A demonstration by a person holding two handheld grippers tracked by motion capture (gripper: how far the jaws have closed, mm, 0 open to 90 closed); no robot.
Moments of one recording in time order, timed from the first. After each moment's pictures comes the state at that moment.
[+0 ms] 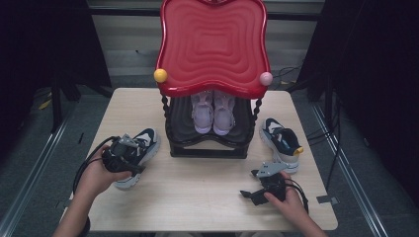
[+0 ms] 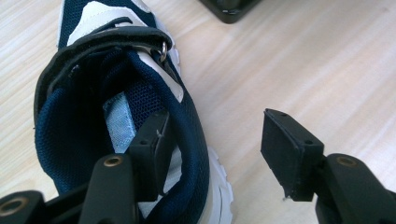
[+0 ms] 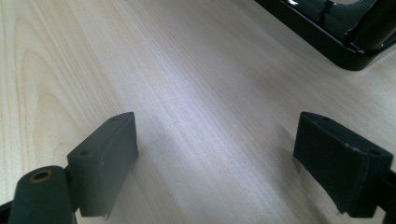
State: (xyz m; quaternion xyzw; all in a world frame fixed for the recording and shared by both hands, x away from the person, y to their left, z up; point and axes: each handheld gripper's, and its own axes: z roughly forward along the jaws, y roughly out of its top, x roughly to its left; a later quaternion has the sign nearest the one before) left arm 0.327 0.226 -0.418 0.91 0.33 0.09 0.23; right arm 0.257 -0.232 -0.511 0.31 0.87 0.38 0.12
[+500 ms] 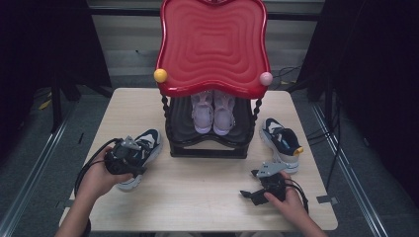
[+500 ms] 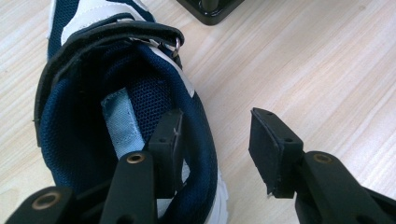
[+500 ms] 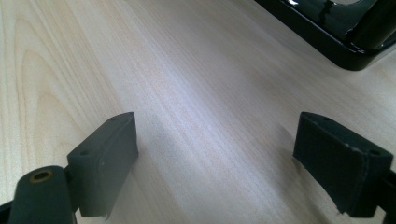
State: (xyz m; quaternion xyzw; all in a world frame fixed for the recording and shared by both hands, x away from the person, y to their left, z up) left arm 0.321 0.222 -0.419 0.91 0.32 0.09 0.24; right arm 0.257 -0.232 -0.511 0.31 0.87 0.38 0.12
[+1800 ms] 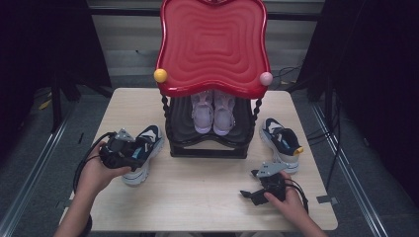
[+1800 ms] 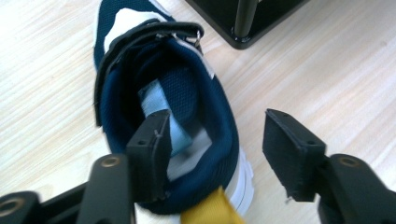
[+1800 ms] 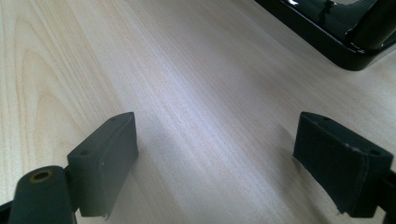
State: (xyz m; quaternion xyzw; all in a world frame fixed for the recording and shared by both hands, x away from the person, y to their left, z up) left arm 0.329 0.233 -0.407 0.89 0.36 0.12 0.26; right arm 0.257 -0.232 -0.511 0.31 0.87 0.38 0.12
